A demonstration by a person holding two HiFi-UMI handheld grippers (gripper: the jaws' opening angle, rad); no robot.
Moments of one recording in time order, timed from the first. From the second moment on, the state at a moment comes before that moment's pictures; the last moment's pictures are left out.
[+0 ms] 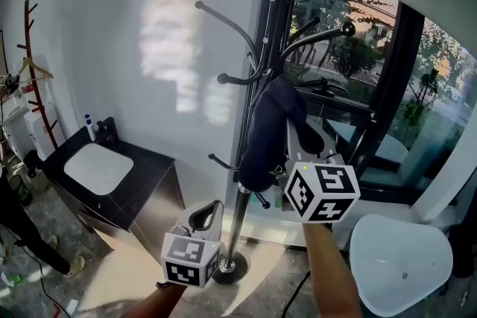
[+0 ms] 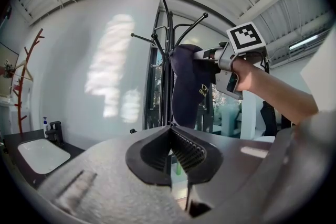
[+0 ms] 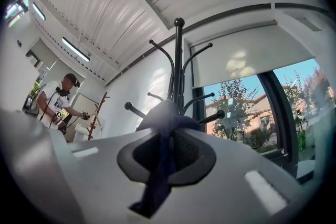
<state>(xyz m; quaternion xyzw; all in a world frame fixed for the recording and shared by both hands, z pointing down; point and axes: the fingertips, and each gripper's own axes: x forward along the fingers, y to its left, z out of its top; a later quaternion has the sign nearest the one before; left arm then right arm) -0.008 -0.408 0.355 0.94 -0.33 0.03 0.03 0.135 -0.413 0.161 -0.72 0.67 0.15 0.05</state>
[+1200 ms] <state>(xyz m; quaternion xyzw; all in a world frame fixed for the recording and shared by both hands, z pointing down) 0.035 -0.378 0.340 0.95 -0.30 0.01 0.04 0.129 -0.298 0.039 -0.70 0.64 0.30 0.09</state>
